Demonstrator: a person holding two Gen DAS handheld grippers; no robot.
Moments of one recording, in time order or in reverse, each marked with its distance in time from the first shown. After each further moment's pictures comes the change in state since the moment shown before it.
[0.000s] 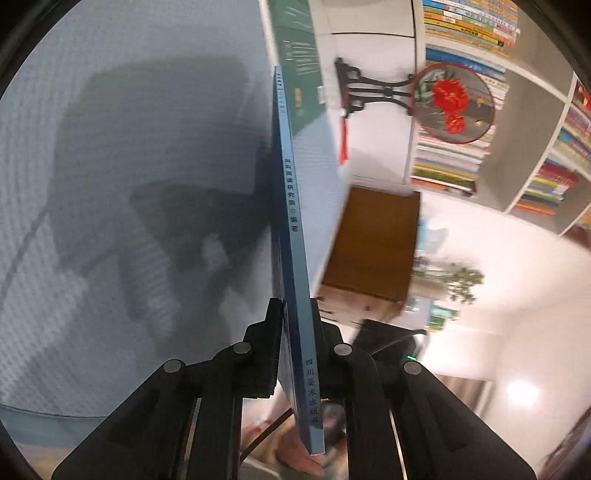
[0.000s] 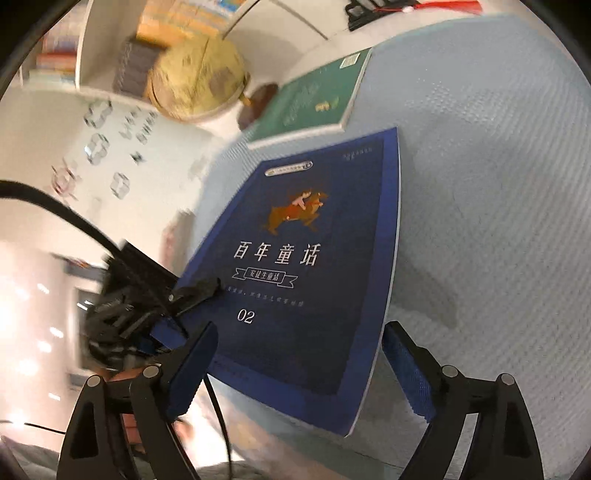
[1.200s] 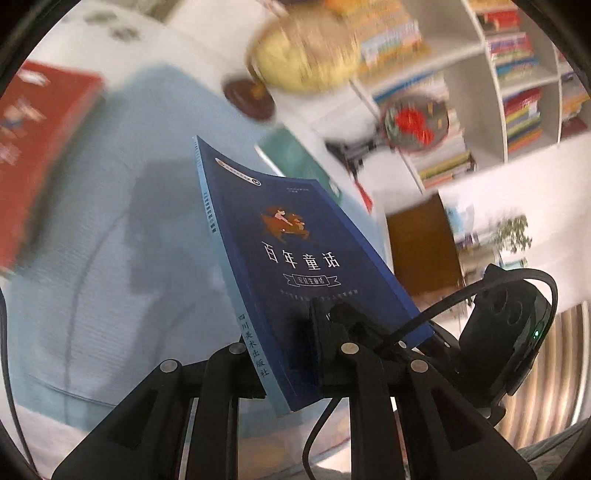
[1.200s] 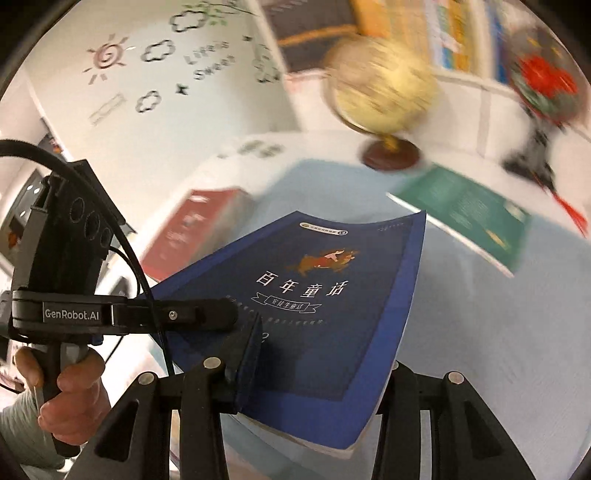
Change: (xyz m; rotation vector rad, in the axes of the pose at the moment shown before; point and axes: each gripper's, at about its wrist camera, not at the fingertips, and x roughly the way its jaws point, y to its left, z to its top) left arm -0.229 -0.051 0.019 0.462 -0.249 0.346; right arm 0.156 0.279 -0.040 -0.647 -0.109 -0.331
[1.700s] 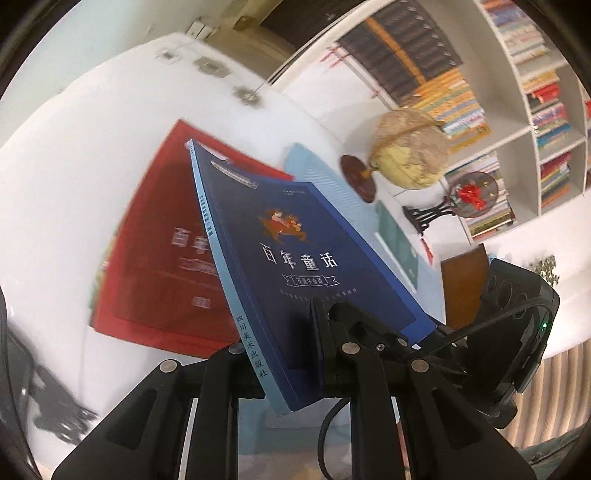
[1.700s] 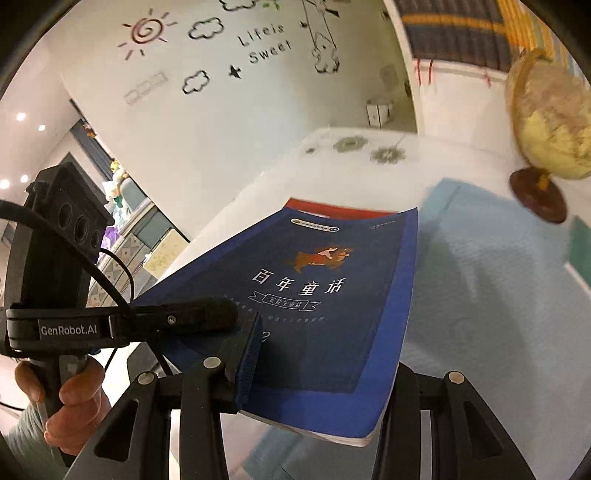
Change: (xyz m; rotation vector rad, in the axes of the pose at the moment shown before) left arm -0.114 0.164 0.078 -0.060 -0.064 0.135; right arm 0.165 0.147 0.069 -0.030 0.055 0.114
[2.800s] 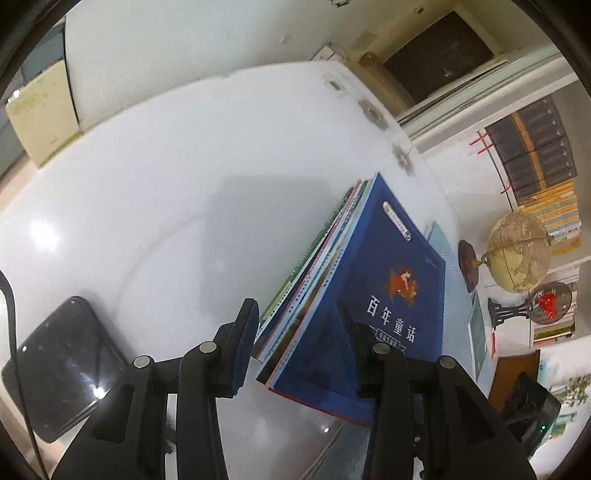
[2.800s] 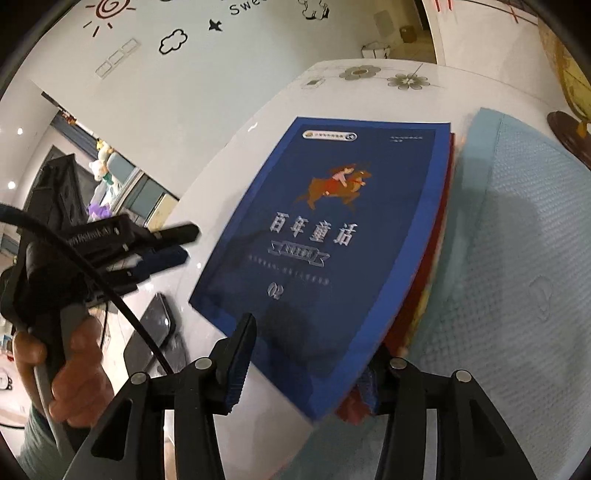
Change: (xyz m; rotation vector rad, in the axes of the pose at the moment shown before) left arm -0.039 0.097 0.015 -0.308 -0.172 0.325; right arm 0.048 0.013 -0.022 0.050 0.190 0.021
